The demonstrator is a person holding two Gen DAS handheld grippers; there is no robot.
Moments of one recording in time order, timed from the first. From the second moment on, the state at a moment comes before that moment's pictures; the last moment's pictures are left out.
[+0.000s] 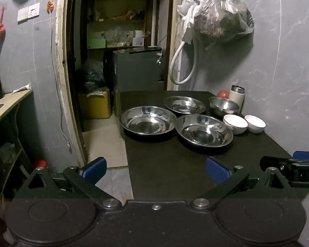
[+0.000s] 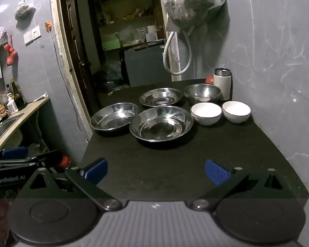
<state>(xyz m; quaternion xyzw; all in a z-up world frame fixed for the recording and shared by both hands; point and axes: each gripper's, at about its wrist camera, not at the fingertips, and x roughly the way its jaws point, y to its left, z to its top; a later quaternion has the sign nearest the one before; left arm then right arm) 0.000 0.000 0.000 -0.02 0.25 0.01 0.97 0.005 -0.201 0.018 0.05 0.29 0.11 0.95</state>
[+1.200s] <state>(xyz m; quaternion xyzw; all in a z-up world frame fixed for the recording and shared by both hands) -0.008 0.010 0.011 -0.03 0.25 0.00 0.97 -0.007 -0.183 0.030 0.04 0.29 0.11 0.95</state>
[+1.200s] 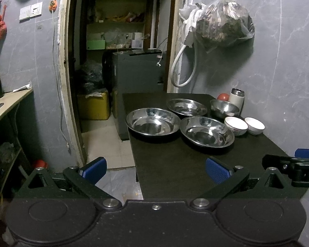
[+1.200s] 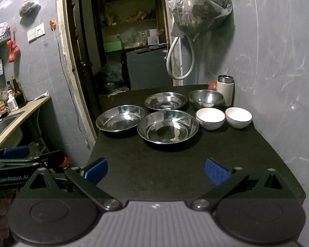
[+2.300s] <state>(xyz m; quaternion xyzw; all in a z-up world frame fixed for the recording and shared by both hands) 0.003 0.012 0.004 -0.03 0.25 0.01 0.97 -0.004 -0.176 0.028 0.02 0.29 0.12 0.95</state>
